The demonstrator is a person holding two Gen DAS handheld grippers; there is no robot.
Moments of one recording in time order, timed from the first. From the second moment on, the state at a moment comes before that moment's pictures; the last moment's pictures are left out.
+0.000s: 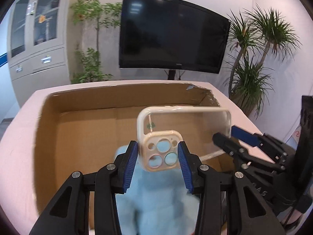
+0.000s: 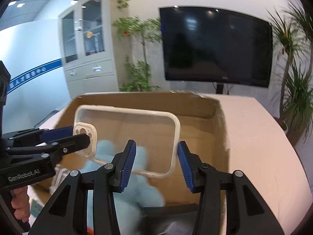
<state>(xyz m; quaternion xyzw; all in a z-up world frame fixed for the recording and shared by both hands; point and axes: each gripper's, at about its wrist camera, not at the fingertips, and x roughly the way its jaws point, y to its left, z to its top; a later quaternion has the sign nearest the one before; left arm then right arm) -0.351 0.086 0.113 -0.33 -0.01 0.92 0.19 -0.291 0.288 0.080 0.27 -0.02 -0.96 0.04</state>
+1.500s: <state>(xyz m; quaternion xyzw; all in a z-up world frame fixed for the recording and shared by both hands) -0.118 -0.179 -0.061 -0.41 -0.11 0.90 0.06 -0.209 -0.025 -0.022 0.53 0.02 -0.79 0.31</state>
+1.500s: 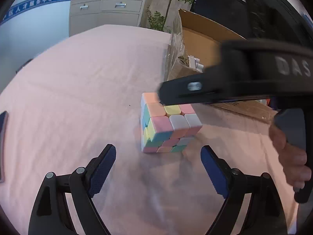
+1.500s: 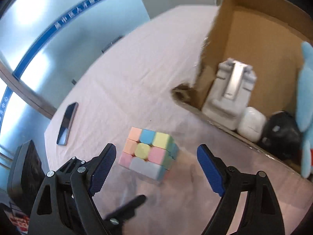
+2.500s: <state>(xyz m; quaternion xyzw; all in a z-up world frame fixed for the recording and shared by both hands) -0.075 -0.112 -0.065 -0.41 0.00 0.88 0.24 -0.118 0.061 -0.057 0.53 0.02 -0.74 0.41</state>
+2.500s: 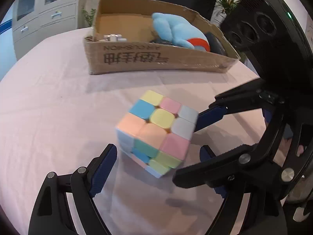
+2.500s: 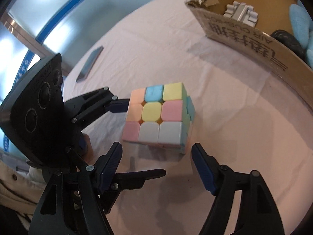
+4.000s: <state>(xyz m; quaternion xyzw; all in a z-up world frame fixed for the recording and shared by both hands) -0.086 -0.093 -0.075 -0.43 0.04 0.87 0.26 -0.094 0.050 -0.057 0.46 0.10 -0.81 0.34</state>
